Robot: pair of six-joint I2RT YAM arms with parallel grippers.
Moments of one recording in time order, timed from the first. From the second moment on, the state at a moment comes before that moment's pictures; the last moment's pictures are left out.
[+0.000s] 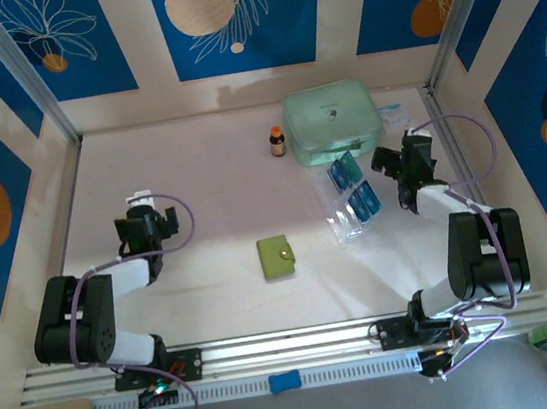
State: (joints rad) left arm -0.10 1.44 0.44 0.50 -0.33 -0.02; right arm -0.07 1.45 0.69 0.17 0.12 0.28
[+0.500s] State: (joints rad) left arm -0.10 1.54 0.39 0.78 -0.20 0.03; right arm -0.05 1.43 0.63 0.38 -0.01 0.18
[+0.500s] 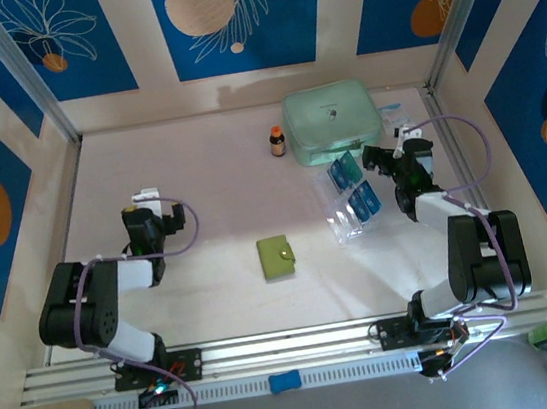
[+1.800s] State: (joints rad) left arm -0.10 1.56 0.37 0.84 -0.18 0.05; right arm -0.10 1.18 0.36 0.41 0.19 0.29
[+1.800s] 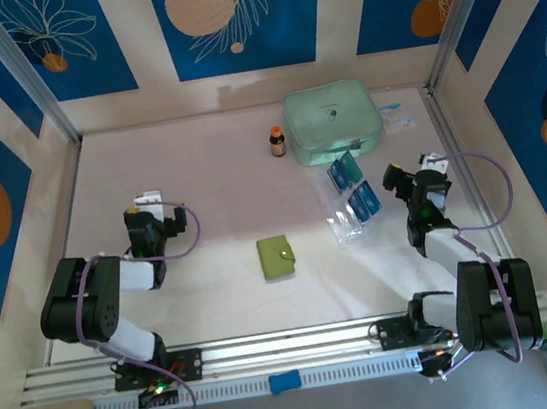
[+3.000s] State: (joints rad) left arm -0.10 1.56 0.37 0.84 -0.18 0.05; right arm 0.04 1.41 0.62 -0.01 0.08 0.28
